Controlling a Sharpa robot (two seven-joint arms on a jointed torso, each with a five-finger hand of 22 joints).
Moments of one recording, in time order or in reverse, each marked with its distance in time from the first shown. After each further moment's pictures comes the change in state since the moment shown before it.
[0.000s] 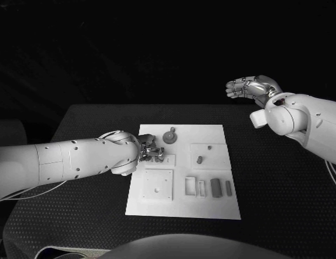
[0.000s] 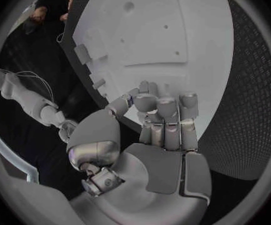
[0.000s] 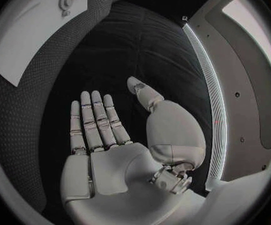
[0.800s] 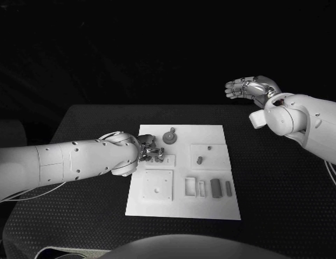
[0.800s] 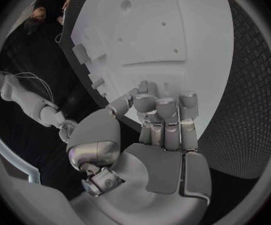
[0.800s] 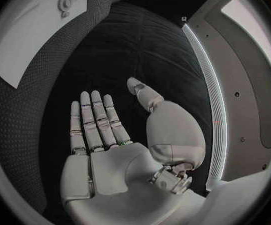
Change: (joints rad) left arm -0.007 0.003 0.002 -0.005 -0.016 -0.019 0.003; left_hand 0.009 0.009 0.002 0.020 -0.093 0.012 -0.006 -0.007 -0.003 0.000 0.000 0.005 -0.010 0.007 -0.007 0.010 -0.014 0.000 0.000 0.000 0.000 0.001; right arm 0.000 0.002 0.000 0.000 0.000 0.007 0.000; right_hand -0.005 0.005 -0.003 0.003 0.015 0.000 0.007 0.000 -0.003 0.011 0.003 -0.018 0.001 -0.007 0.007 -0.004 -0.004 -0.010 -0.007 0.000 -0.003 0.007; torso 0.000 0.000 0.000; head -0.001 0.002
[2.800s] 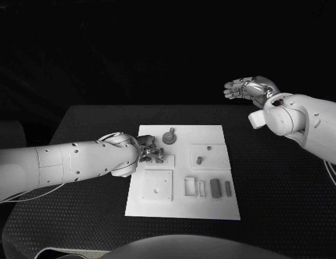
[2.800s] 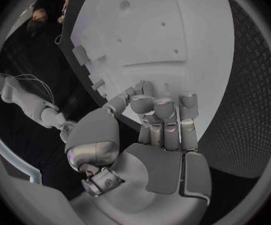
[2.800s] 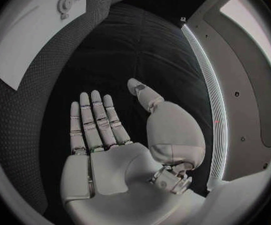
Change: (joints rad) left arm -0.003 0.001 -0.001 0.001 -0.013 -0.002 0.005; left_hand -0.005 -0.054 -0.112 0.054 0.027 0.045 -0.039 0.019 0.008 0.002 -0.010 0.014 -0.025 -0.004 -0.021 0.021 -0.040 0.000 -0.007 -0.001 0.000 0.000; right arm 0.000 0.001 0.000 -0.002 0.000 0.015 0.000; right_hand -0.016 0.008 -0.008 0.008 0.019 0.001 0.006 0.000 -0.007 0.021 0.007 -0.032 0.000 -0.014 0.014 -0.012 -0.010 0.001 -0.013 -0.001 -0.008 0.016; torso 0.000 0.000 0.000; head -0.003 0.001
